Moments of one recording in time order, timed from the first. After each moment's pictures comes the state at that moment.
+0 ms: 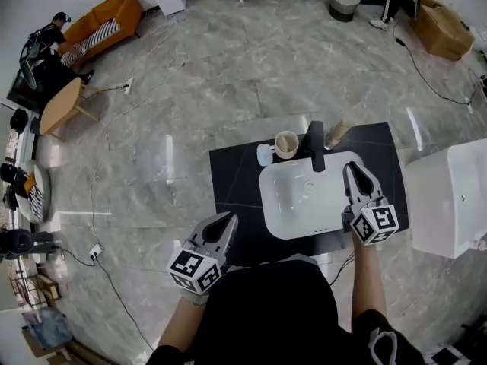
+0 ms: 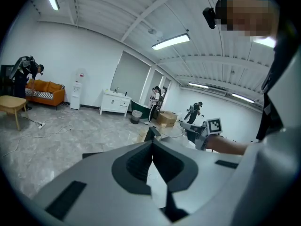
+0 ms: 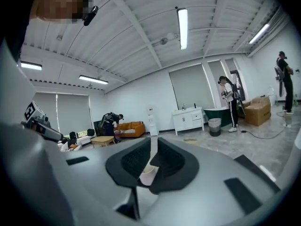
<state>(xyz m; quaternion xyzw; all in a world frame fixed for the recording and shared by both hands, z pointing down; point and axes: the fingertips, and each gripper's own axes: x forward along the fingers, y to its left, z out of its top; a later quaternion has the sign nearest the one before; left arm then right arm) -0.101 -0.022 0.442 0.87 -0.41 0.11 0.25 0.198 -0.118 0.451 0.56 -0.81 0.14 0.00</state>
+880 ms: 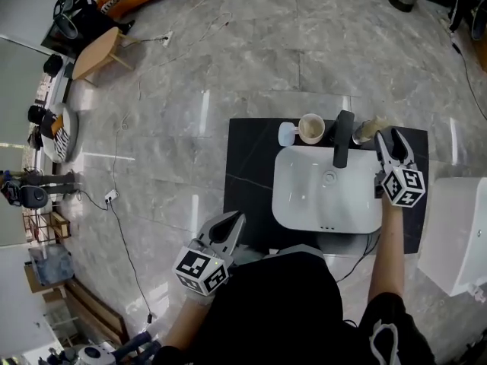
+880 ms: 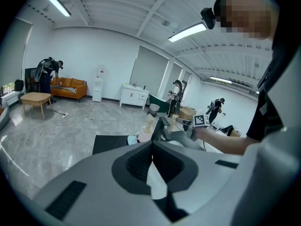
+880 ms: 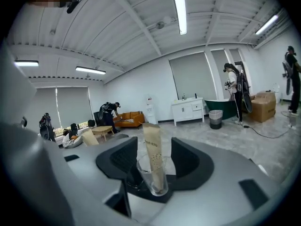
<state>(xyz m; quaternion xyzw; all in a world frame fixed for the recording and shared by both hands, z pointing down) -0.073 0.009 0.481 0.79 -0.52 0.15 0.29 0.271 -0.250 0.566 0.54 -0.82 0.17 0.06</state>
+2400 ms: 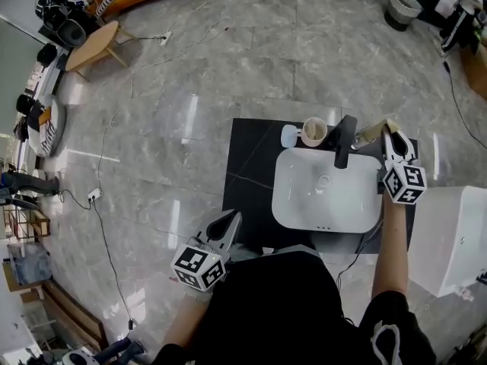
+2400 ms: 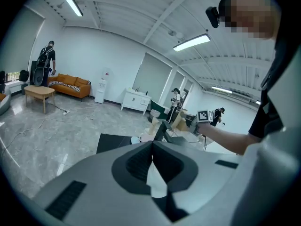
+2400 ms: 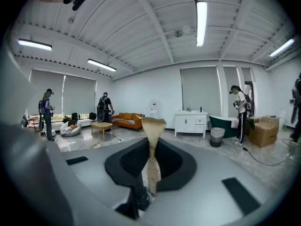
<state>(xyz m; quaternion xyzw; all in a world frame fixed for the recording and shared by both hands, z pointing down) -0.115 0.034 0.482 0.79 -0.53 0.10 0.30 0.235 -0.249 0.480 0.53 -0.84 0.08 0.08</state>
